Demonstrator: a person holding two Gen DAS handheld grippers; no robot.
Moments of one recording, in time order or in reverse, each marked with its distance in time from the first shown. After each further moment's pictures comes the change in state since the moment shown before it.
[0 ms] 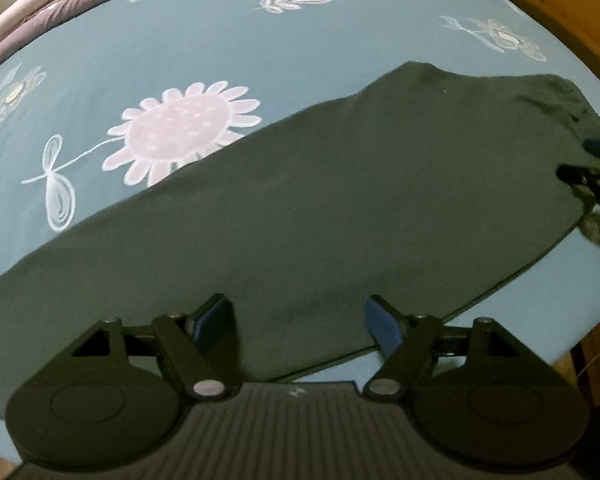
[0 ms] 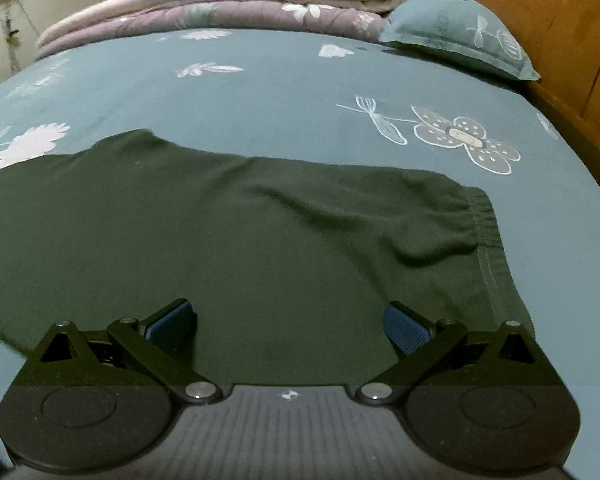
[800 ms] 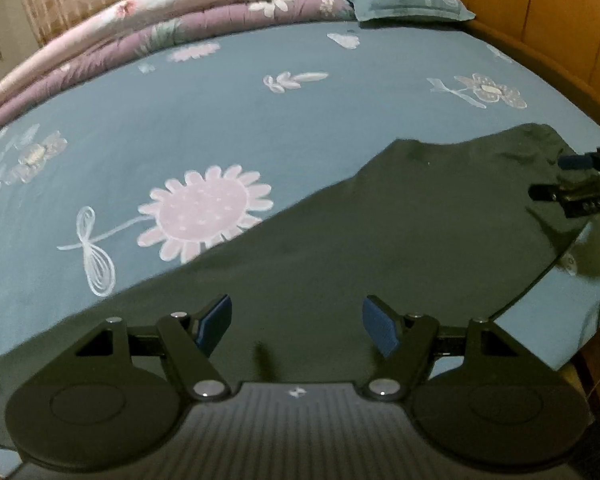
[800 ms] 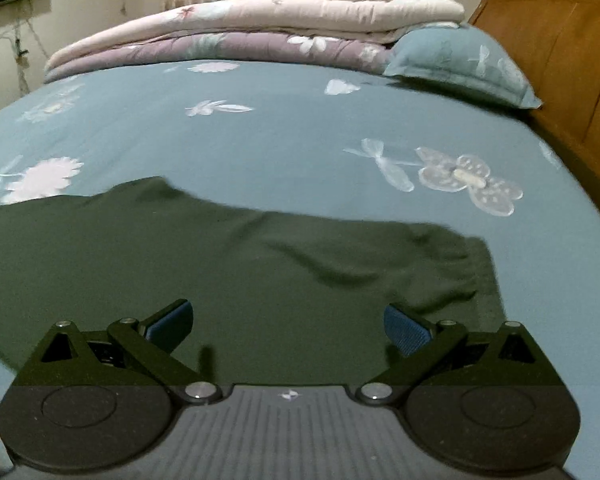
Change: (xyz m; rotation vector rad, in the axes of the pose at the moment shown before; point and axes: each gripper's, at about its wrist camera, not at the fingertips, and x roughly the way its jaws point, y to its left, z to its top) left arm -0.040 0.002 0.006 0.040 -0.158 0.011; right arm -0.008 0.006 0.021 0.000 -0.073 -0.032
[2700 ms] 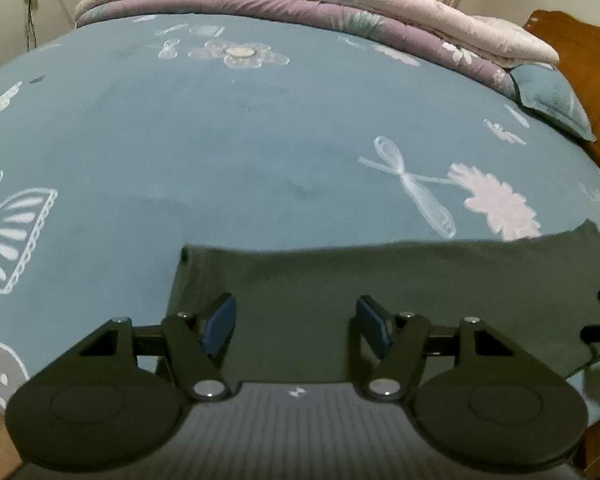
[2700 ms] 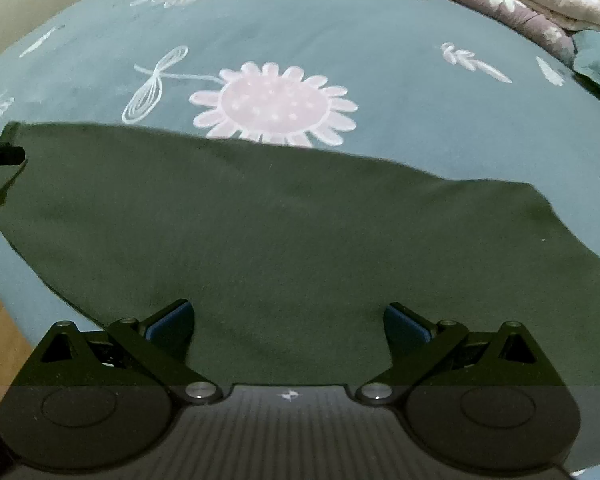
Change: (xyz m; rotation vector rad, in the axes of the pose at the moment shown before) left arm -0.007 0.287 -0.105 -0.415 -0.122 0.022; right arm 0.027 0.271 0.049 -0.190 0.289 0.219
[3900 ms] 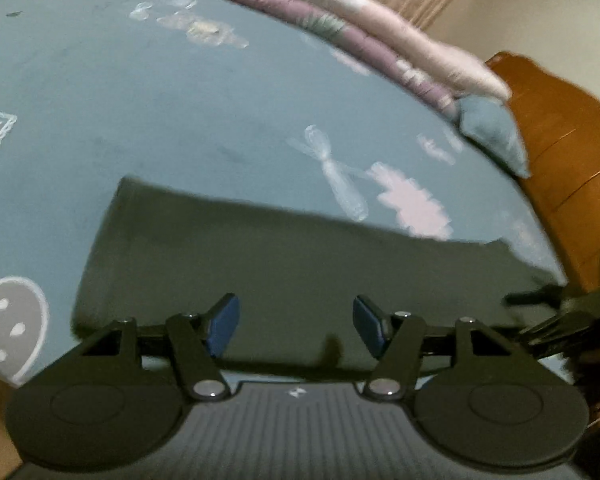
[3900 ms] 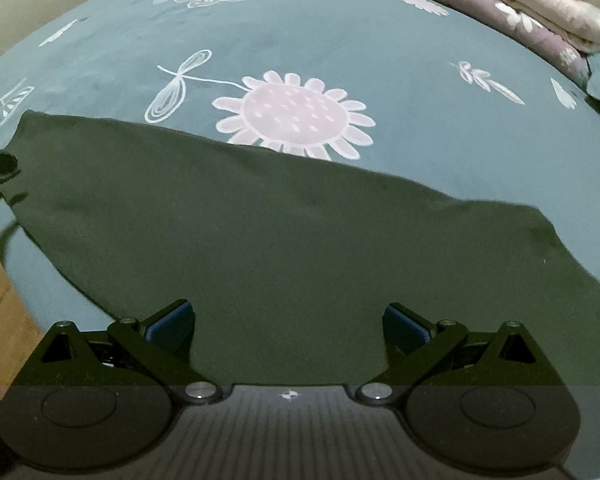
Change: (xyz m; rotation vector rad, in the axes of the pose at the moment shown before) left arm -0.013 0.012 -0.041 -0.147 0.041 -0.196; right arm -0.004 0.009 0.006 -0.093 -0.001 0.026
